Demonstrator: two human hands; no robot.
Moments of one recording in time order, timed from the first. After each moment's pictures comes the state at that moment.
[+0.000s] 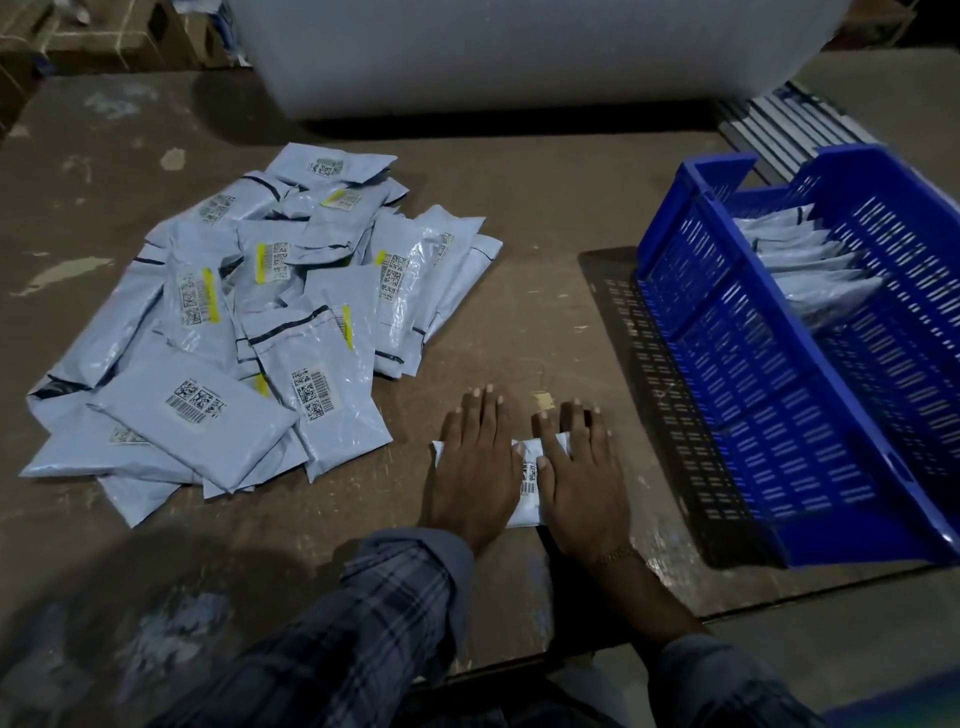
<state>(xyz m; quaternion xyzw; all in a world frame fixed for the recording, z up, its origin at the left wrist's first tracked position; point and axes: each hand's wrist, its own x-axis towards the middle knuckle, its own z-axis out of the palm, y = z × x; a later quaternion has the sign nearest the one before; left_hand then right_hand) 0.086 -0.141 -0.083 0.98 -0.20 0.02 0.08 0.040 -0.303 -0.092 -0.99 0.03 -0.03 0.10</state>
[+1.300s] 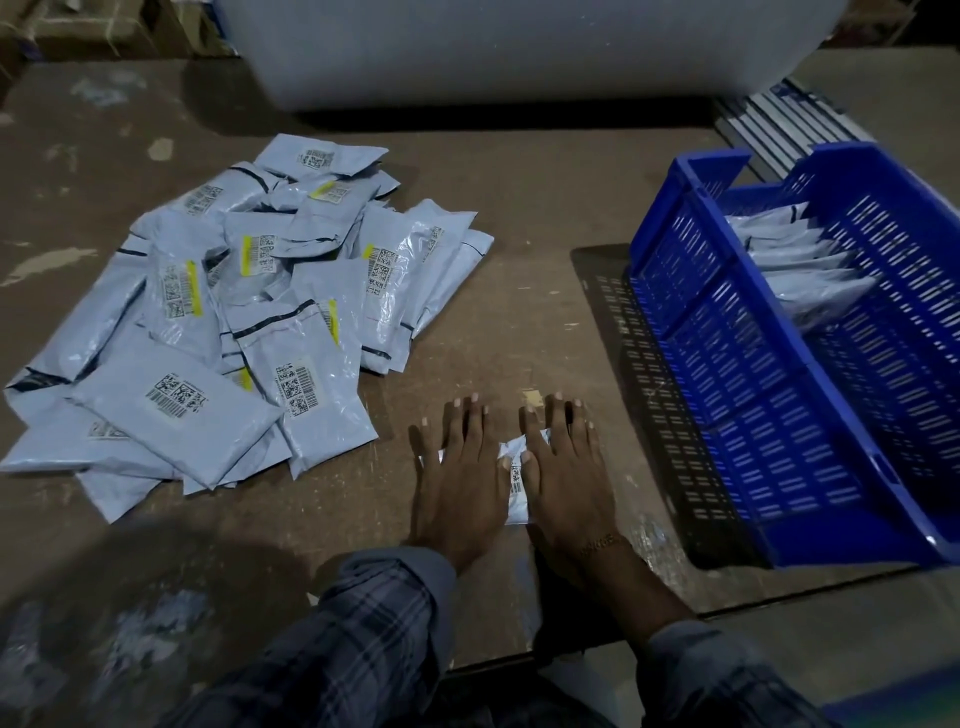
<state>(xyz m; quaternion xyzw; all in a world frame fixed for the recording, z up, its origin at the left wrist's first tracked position) 0.063 -0.141 -0.089 0.98 -0.18 0.03 0.01 0.049 -0.307 -0.090 -1.00 0.00 -0.01 0.09</state>
